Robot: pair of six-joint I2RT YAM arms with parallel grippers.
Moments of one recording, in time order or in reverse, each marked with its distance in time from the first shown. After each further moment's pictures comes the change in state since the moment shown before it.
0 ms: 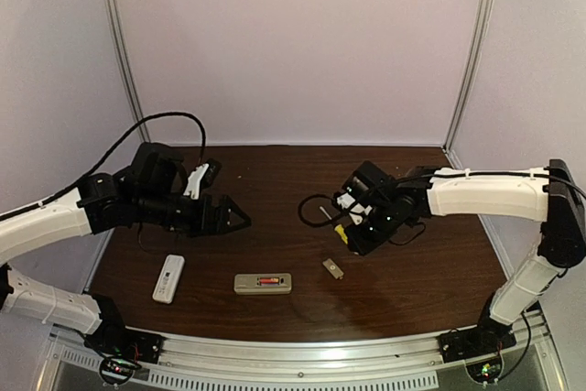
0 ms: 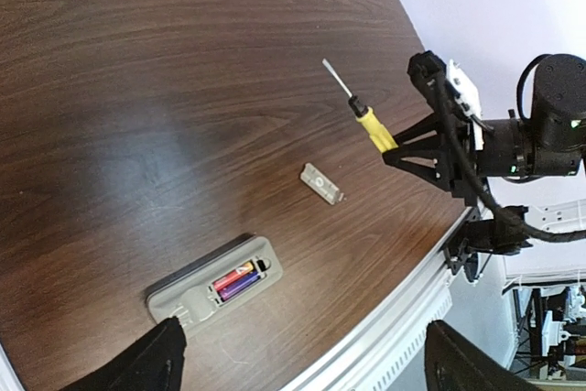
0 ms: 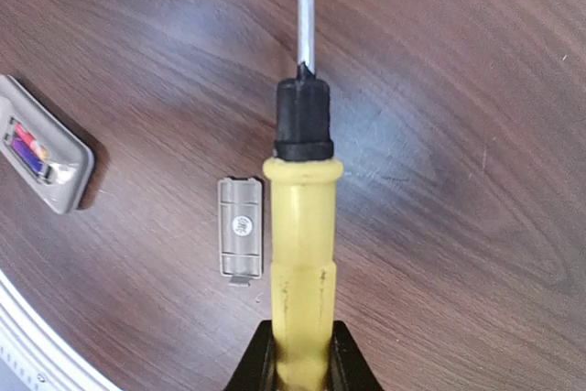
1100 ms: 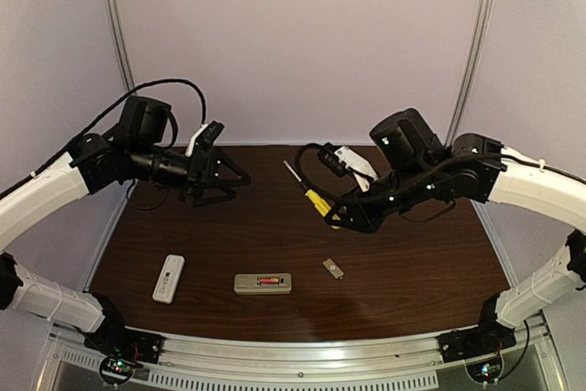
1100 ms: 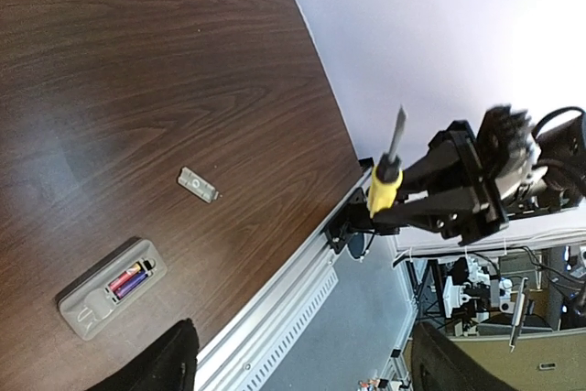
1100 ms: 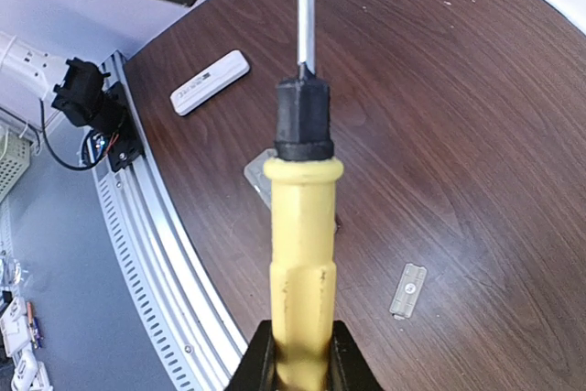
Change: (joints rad) left arm 0.153 0.093 0.267 -0.080 0.413 -0.041; right arm 0.116 -0.244 0.226 -0.041 -0.197 -0.067
